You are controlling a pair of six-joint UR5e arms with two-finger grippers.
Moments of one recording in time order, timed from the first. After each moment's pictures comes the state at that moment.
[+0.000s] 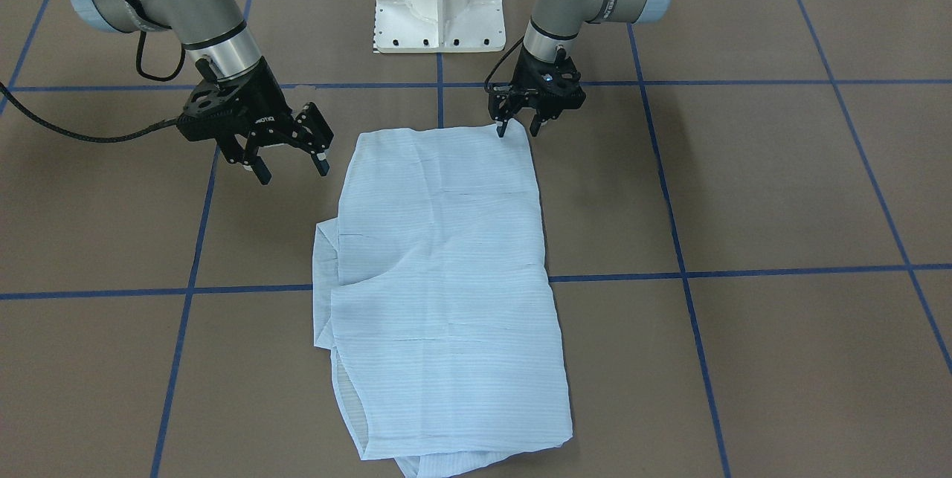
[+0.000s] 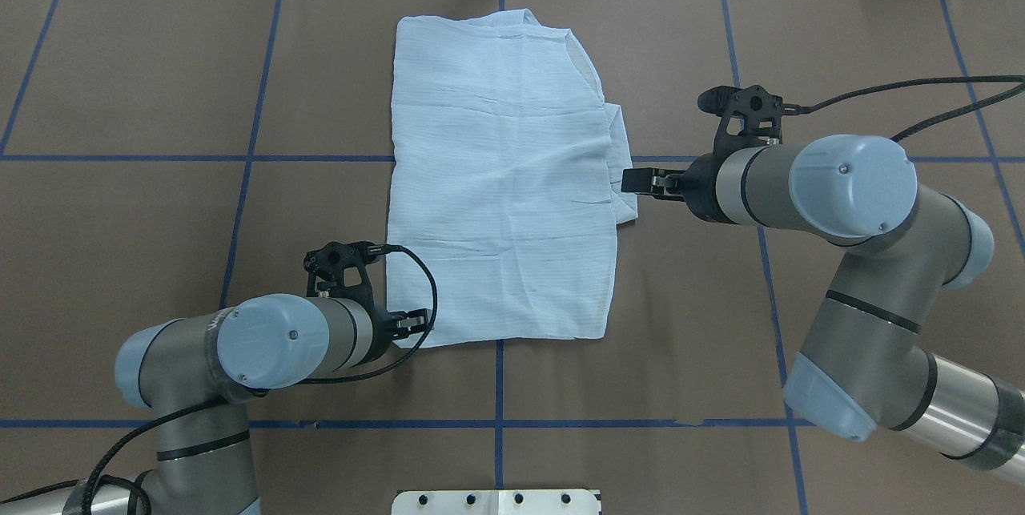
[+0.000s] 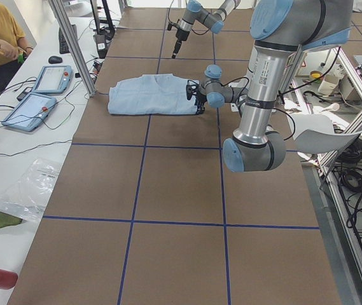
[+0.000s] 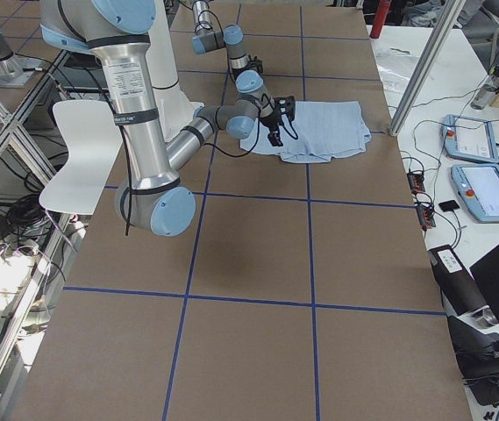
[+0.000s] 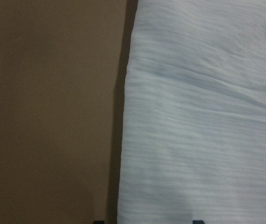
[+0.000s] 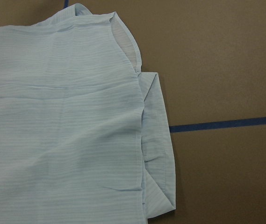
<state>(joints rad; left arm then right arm) -0.30 -1.95 -1.83 -1.93 -1.58 -1.53 0.60 -1.29 1.94 -1.14 1.67 1.30</state>
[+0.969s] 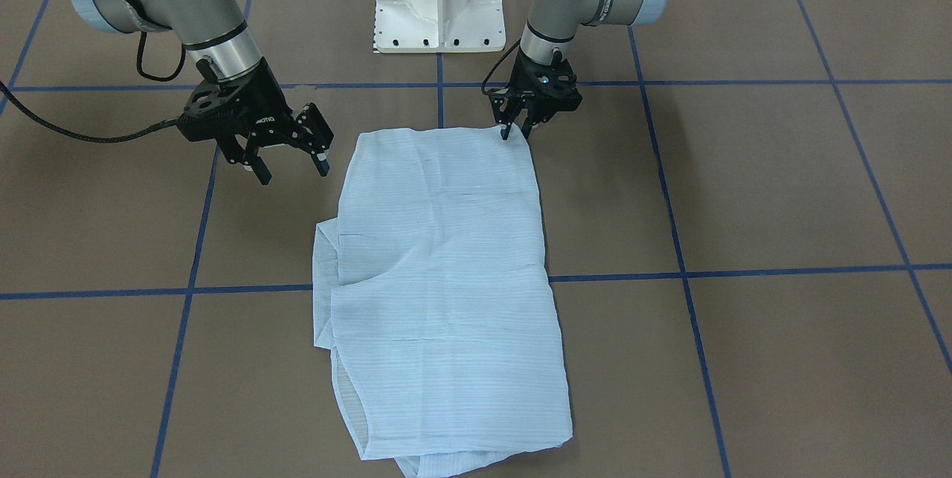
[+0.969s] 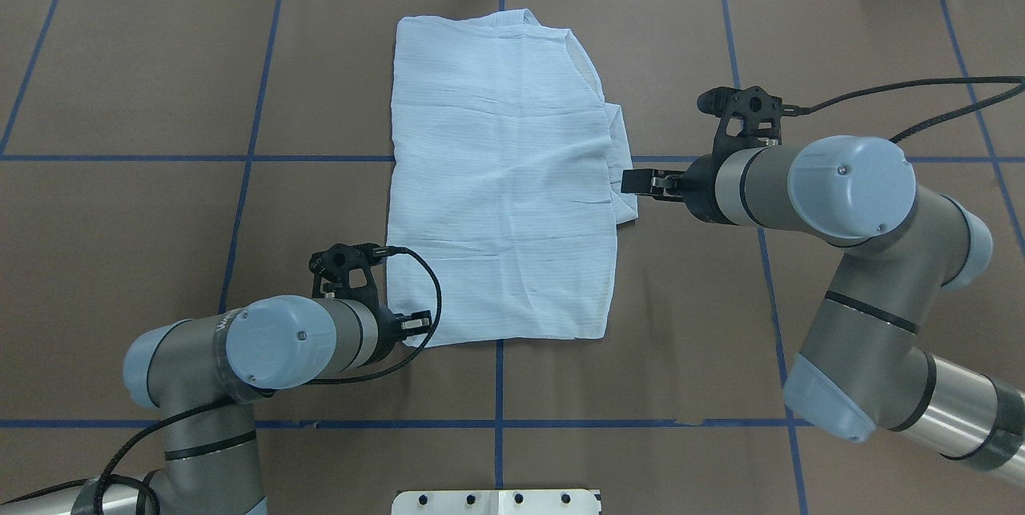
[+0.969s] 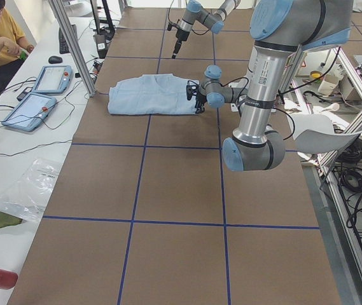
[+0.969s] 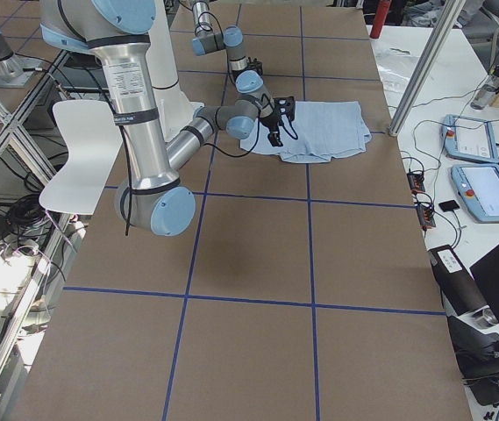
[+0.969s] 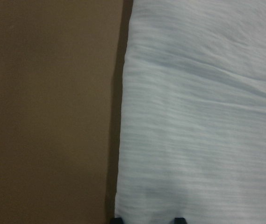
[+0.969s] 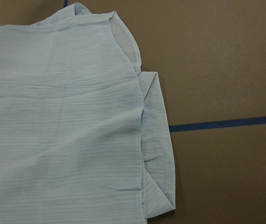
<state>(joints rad) -0.30 -1.96 -1.81 -1.93 -1.58 -1.53 0.59 -1.29 1.93 -1.14 1.67 1.30</state>
